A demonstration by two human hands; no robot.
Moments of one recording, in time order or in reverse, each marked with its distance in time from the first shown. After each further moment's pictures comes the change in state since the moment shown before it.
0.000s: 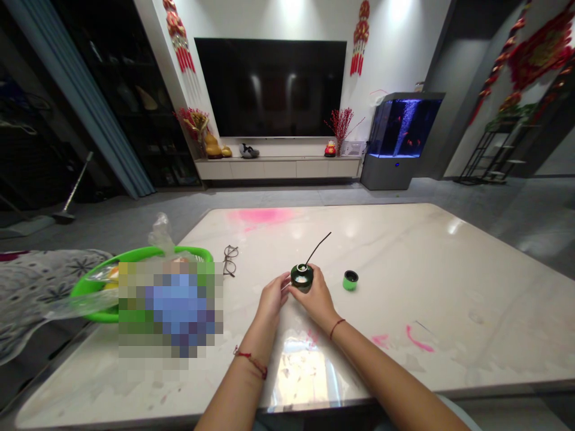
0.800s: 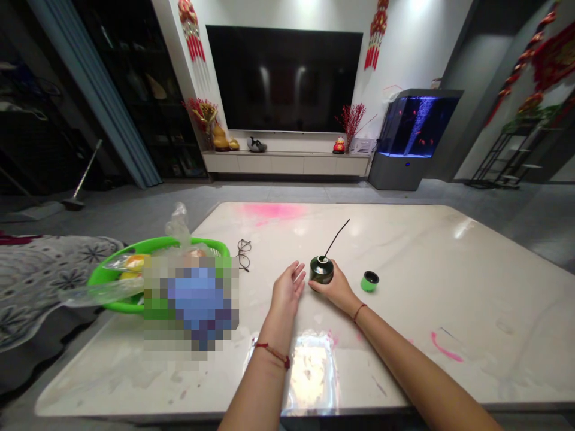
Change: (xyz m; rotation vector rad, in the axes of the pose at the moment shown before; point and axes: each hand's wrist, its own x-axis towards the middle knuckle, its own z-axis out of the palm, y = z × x) left_hand -0.006 0.023 0.004 -0.260 0.064 -0.132; right_hand 0.024 0.025 -0.001 0.061 -0.177 -0.039
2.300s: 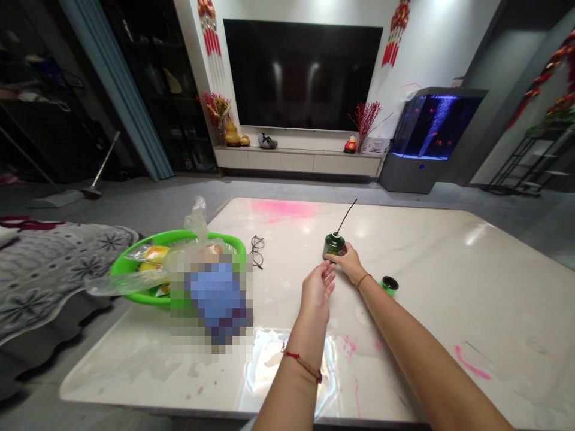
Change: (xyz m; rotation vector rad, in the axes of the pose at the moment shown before) left_hand -0.024 -0.005 0.018 -0.098 -0.086 -0.047; right_hand 0.074 0.040 0.008 0.211 0.131 0.205
